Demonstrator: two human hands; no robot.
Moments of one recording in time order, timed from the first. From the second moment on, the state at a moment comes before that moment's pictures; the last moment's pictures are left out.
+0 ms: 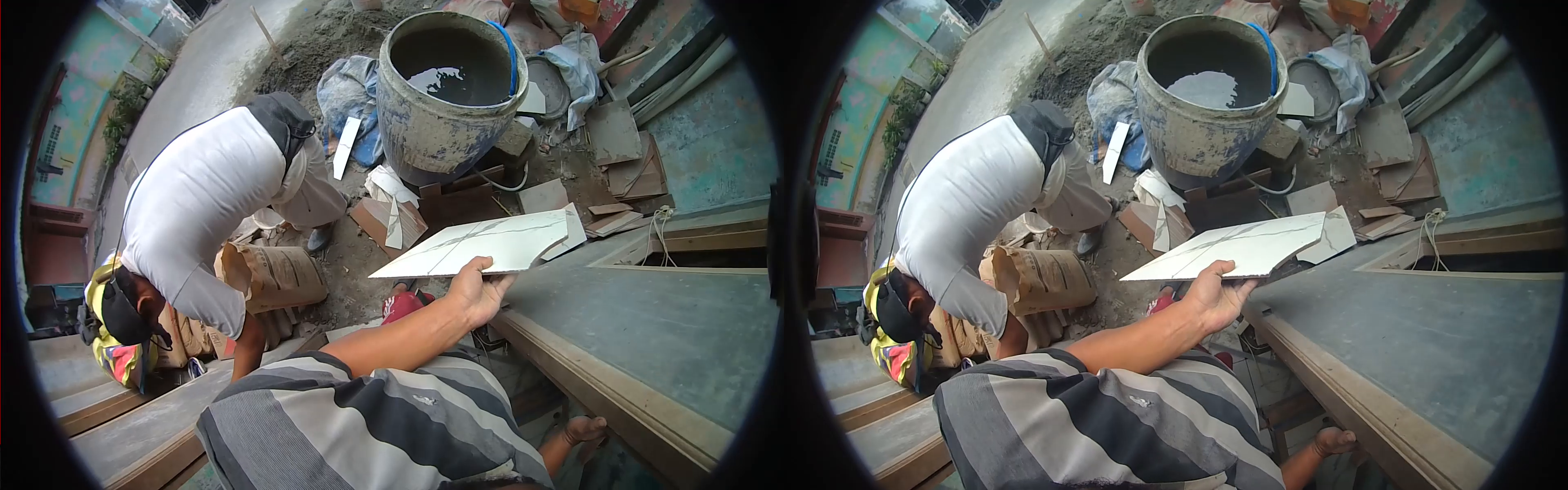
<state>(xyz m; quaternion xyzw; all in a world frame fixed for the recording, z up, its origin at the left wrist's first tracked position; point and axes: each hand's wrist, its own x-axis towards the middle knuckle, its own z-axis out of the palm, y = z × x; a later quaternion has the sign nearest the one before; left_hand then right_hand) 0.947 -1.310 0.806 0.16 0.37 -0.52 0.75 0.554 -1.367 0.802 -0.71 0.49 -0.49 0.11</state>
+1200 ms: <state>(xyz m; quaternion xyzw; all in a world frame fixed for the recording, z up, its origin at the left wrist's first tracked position) 1.006 -1.389 0.792 0.23 0.25 -0.75 0.57 0.609 -1.364 0.821 -0.62 0.51 -0.57 -0.15</state>
